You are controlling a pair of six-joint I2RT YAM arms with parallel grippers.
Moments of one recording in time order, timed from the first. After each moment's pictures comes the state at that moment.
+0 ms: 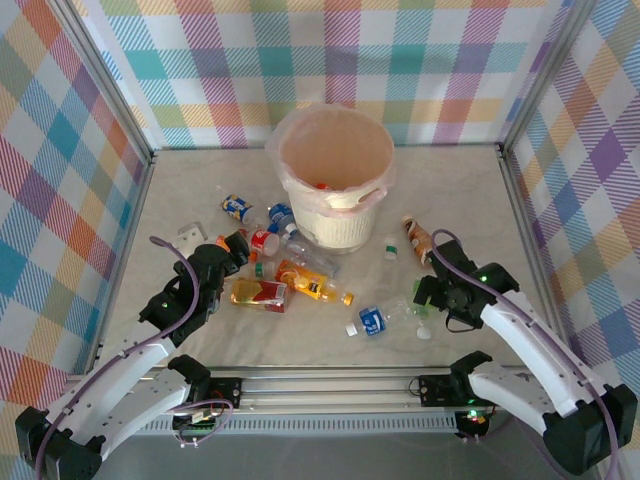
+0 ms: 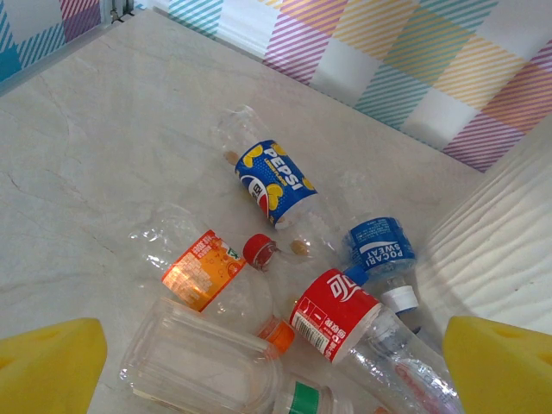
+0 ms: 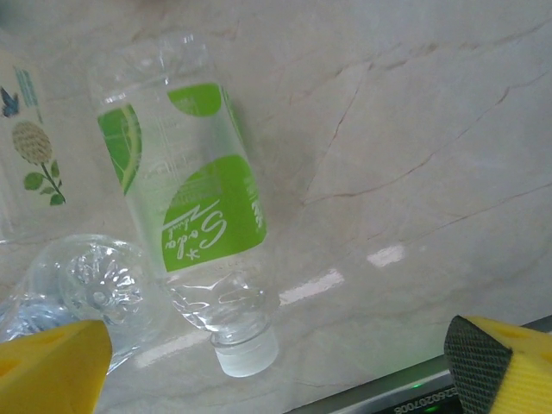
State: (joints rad) left arm -0.57 0.75 0.64 -0.42 -0.64 -0.71; right arm 0.46 0.93 0.80 -1.20 0.20 0.83
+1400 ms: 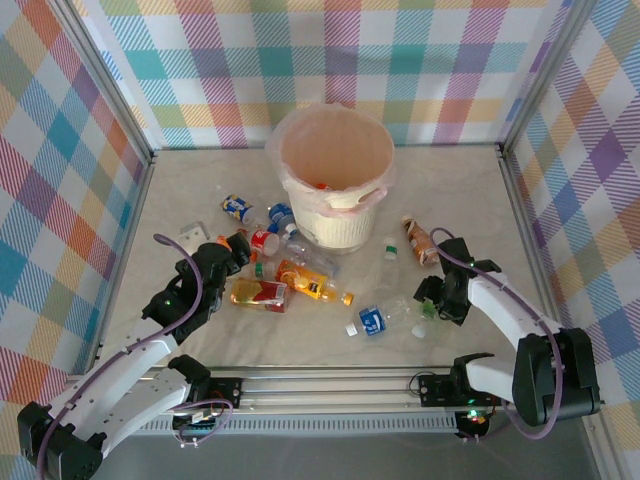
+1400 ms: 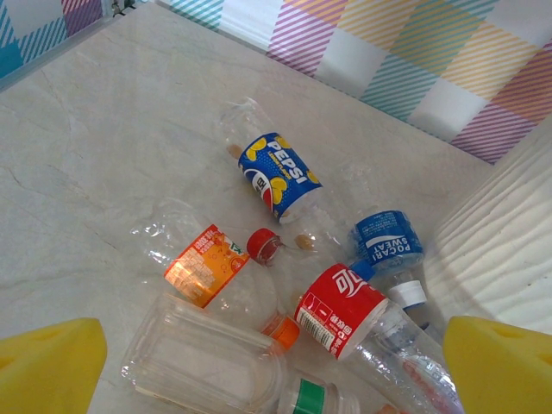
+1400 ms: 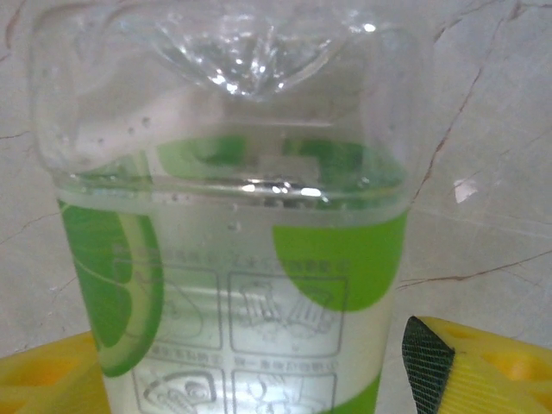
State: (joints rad) left arm -0.57 0.78 0.65 -0.42 -0.64 -0.71; right arm 0.18 1.19 0.61 -0.82 -0.05 0.73
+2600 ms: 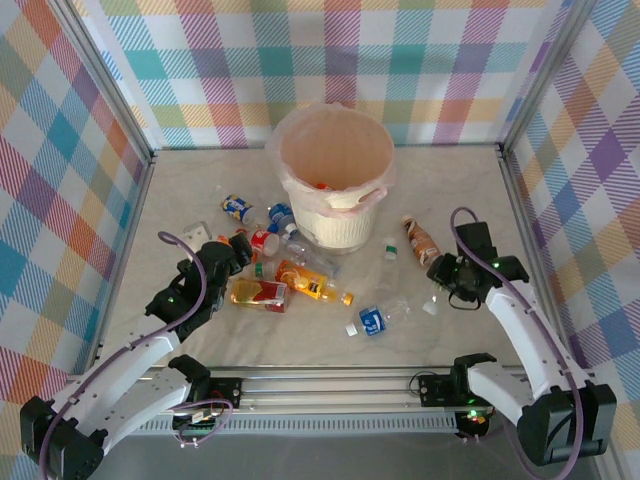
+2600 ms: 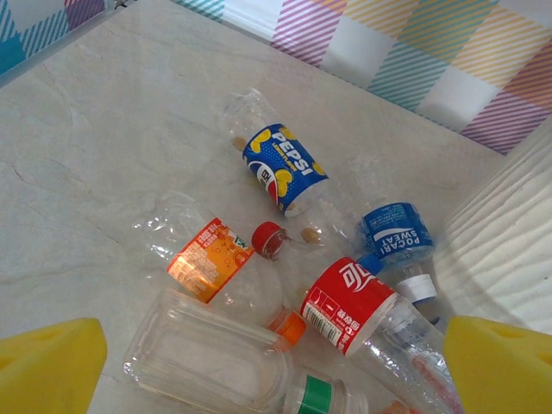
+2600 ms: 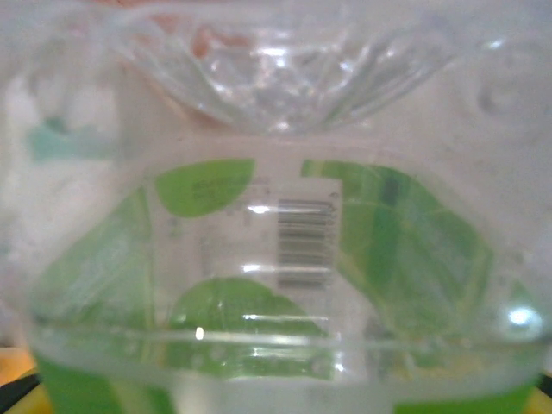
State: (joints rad) left arm -0.57 0.81 0.65 -0.42 -0.64 -0.71; right arm 0.16 0.98 0.83 -0.94 0.00 0.69
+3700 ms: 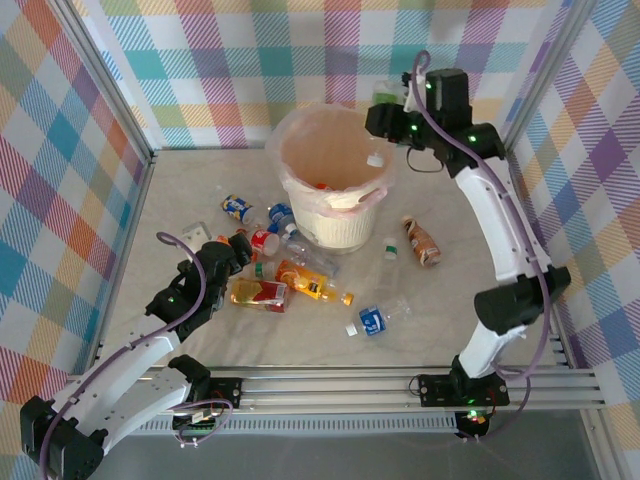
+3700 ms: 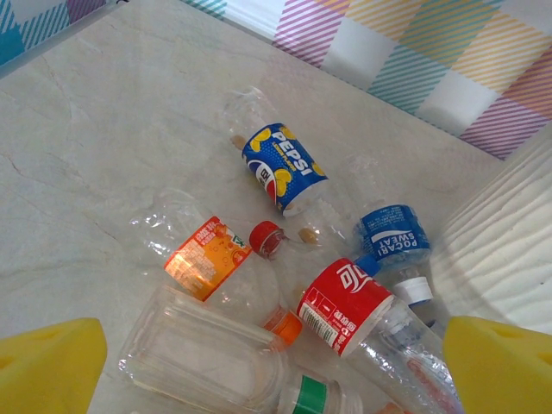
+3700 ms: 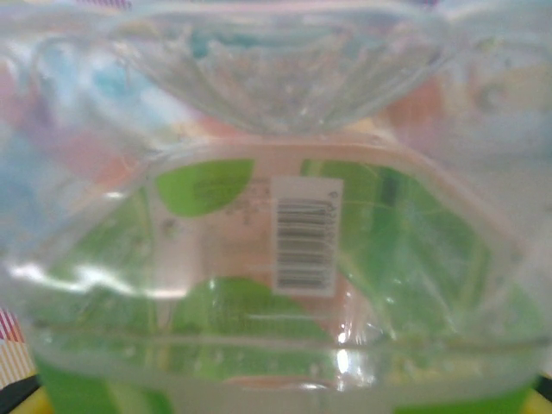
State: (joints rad) left arm -0.57 0.81 0.65 -0.42 -0.64 -0.74; right arm 0.35 1.75 2.10 -0.81 -0.29 0.41
